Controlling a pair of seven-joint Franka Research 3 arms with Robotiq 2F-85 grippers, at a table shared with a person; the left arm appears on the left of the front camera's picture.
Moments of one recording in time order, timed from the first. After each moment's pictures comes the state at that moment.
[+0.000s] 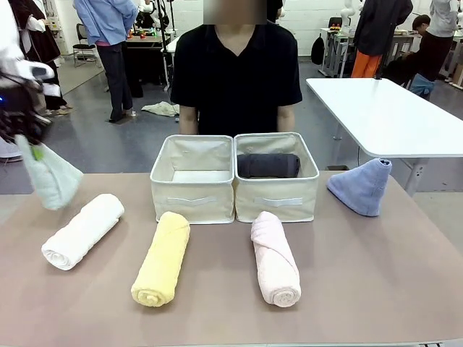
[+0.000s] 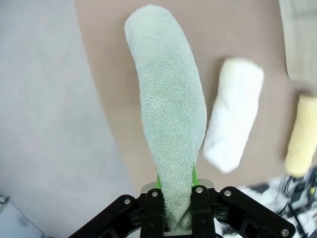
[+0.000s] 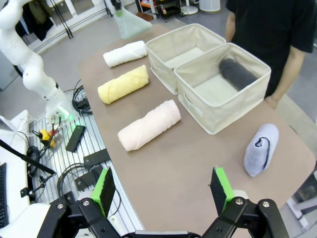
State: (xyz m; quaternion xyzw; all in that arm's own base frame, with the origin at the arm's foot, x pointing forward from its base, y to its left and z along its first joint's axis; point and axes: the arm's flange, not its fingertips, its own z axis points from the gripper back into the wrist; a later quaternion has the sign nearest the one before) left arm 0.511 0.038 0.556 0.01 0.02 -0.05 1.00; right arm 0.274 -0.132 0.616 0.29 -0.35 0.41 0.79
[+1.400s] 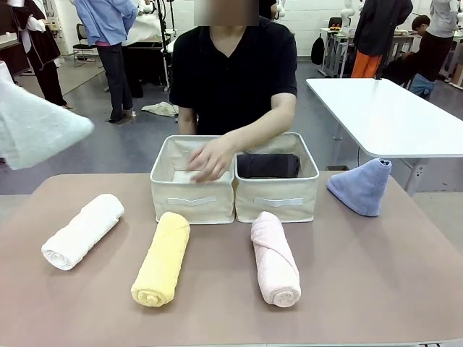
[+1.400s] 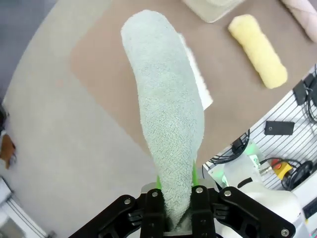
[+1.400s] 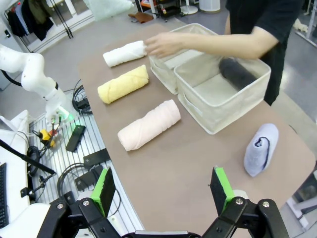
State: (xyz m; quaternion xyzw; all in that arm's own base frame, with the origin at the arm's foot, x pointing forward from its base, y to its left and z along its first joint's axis) left arm 0.379 -0.037 0.708 0.03 -0.07 -0.33 0.94; right arm 0.274 -0.132 0.616 0.29 -0.35 0.41 0.79
